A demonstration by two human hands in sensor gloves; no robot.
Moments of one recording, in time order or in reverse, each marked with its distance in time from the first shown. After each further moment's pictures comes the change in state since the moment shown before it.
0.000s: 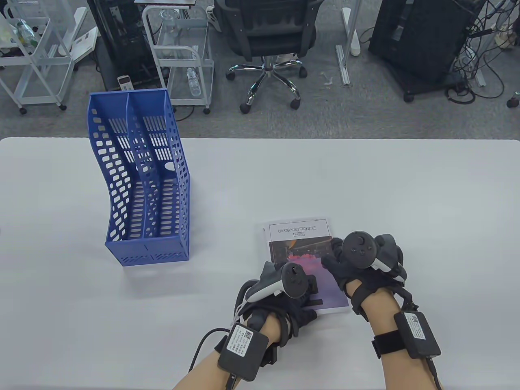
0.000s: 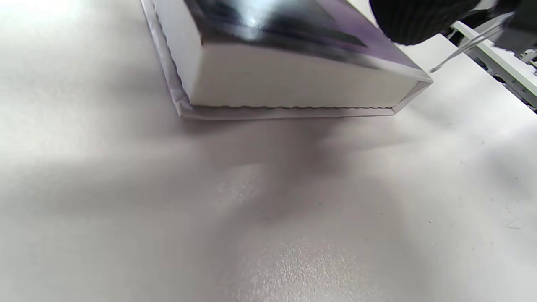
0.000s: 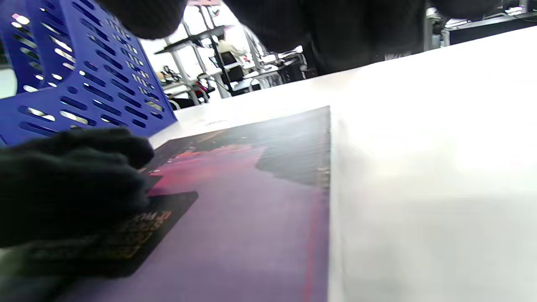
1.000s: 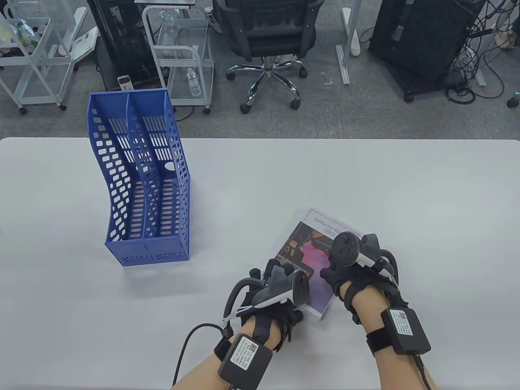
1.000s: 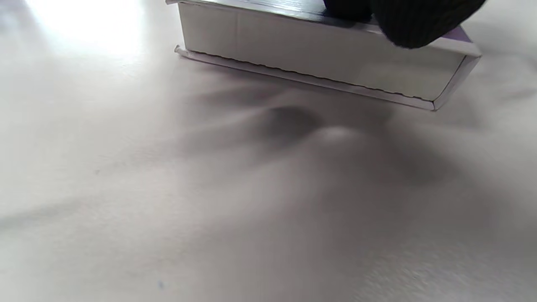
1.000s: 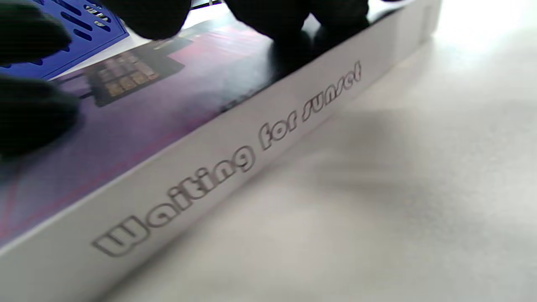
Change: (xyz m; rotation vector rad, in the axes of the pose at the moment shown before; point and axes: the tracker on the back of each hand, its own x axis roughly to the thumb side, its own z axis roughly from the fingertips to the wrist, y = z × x) left_hand -0.008 0.010 0.012 0.038 0.237 -0.267; right_hand -0.001 0.027 -0.005 0.296 0.181 0.074
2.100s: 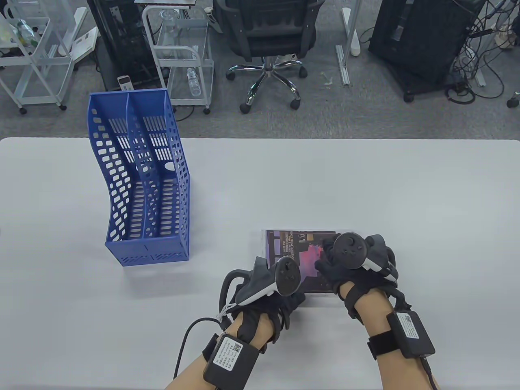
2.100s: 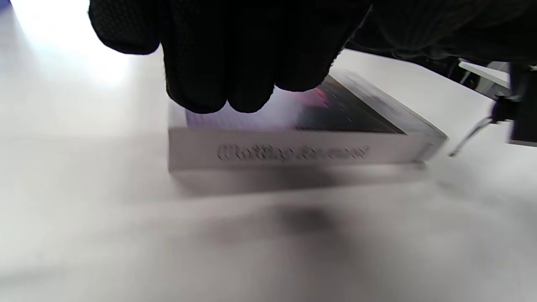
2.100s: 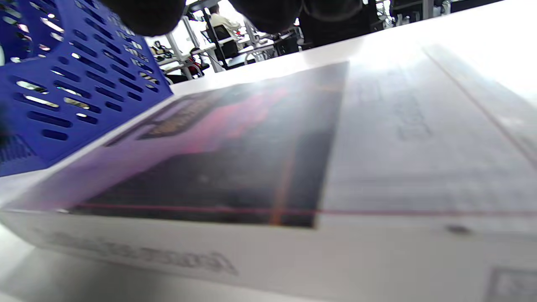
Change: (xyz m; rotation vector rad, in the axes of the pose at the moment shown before) left_hand -0.003 0.026 0.025 0.102 -0.139 0.215; right_hand -0.006 -0.012 0.005 -0.178 -0.101 -0.065
